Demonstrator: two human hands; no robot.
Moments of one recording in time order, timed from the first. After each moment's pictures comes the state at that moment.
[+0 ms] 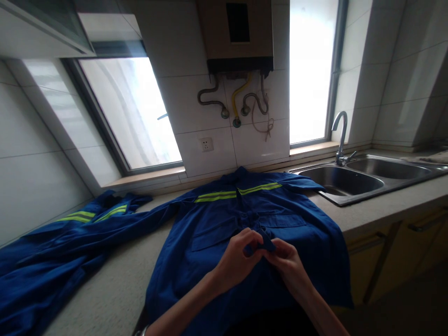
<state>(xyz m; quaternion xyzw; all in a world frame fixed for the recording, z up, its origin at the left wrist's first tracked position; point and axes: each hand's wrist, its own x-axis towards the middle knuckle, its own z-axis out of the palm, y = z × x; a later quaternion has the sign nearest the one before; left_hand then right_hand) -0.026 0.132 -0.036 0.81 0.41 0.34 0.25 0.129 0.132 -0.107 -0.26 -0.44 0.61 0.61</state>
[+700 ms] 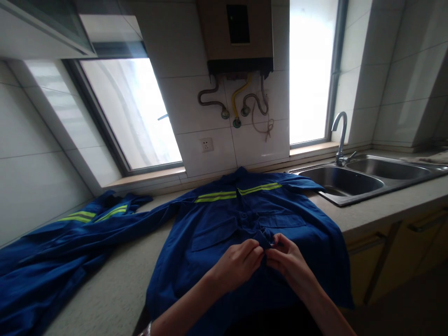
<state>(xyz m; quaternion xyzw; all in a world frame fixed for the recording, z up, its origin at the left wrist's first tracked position) -0.041 0.138 -0.059 0.93 0.25 0.25 -0.12 0.132 0.128 -0.085 -0.30 -0.33 0.68 0.58</state>
